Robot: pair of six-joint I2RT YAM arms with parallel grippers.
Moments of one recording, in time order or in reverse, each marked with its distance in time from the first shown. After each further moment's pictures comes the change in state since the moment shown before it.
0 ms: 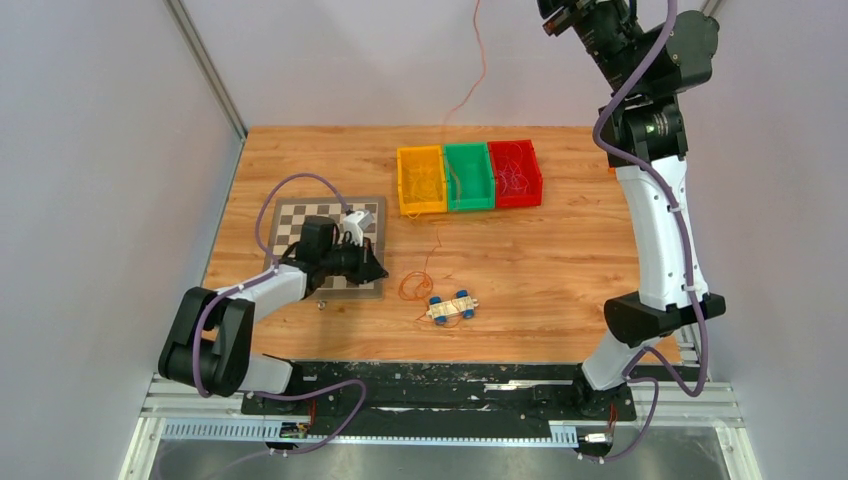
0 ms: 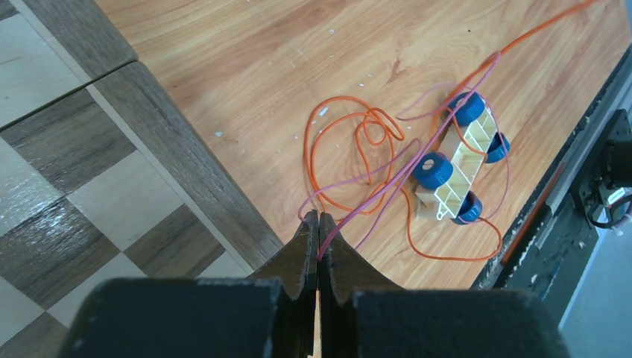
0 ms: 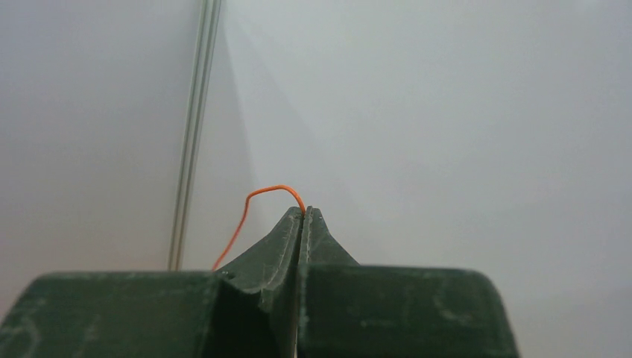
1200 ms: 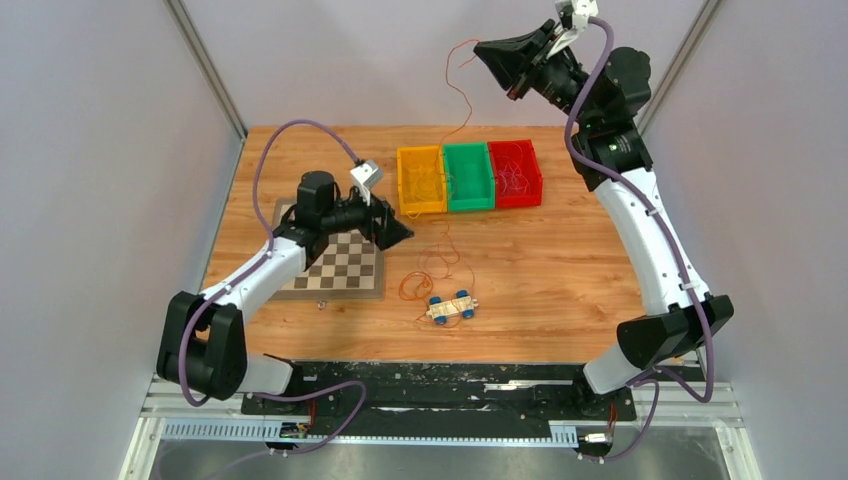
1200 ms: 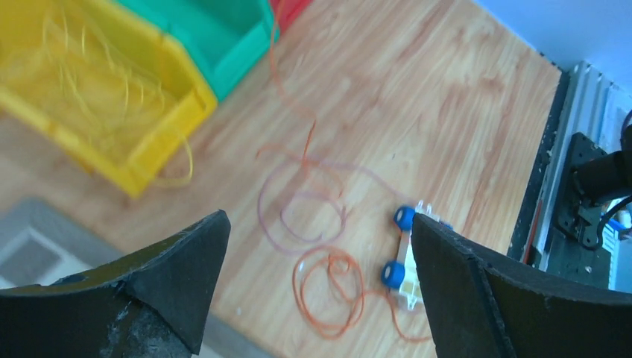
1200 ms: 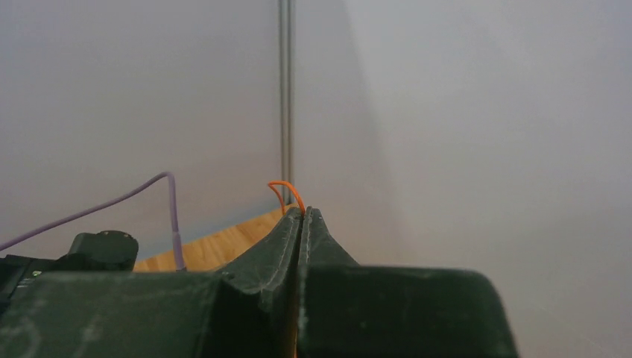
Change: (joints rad) left arm -0.031 -0.013 0.284 -0.013 0.098 0.126; right arm 0.018 -0.137 -0.482 0.121 -0.151 0.127
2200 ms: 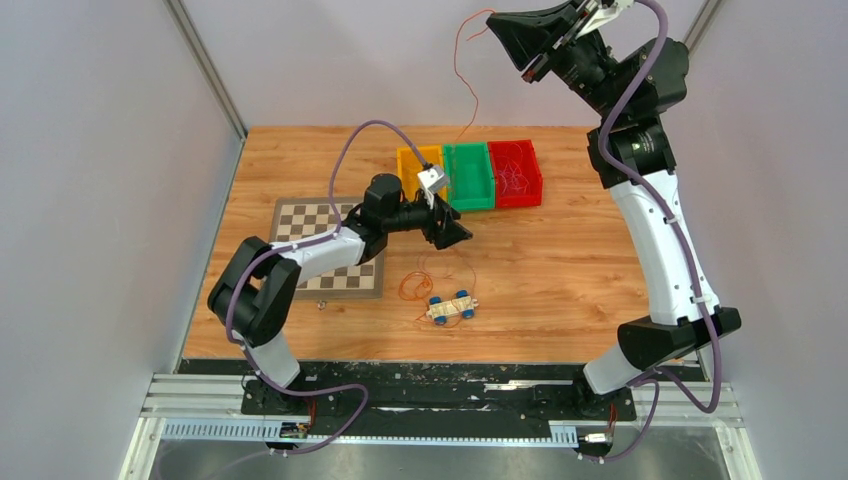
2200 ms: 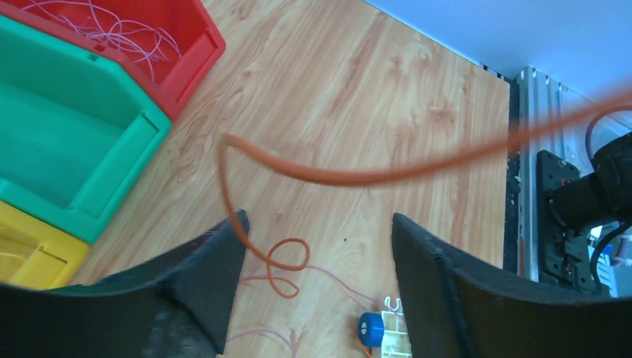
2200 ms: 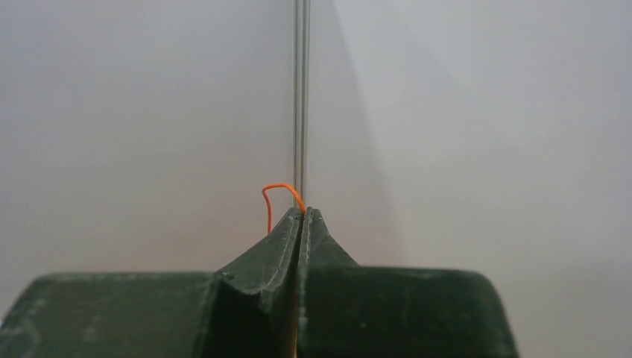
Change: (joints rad) left arm -0.288 0.347 0.170 0.399 -0.077 -0.111; right arm 0.004 -0.003 0.154 -0.033 -0.006 0.113
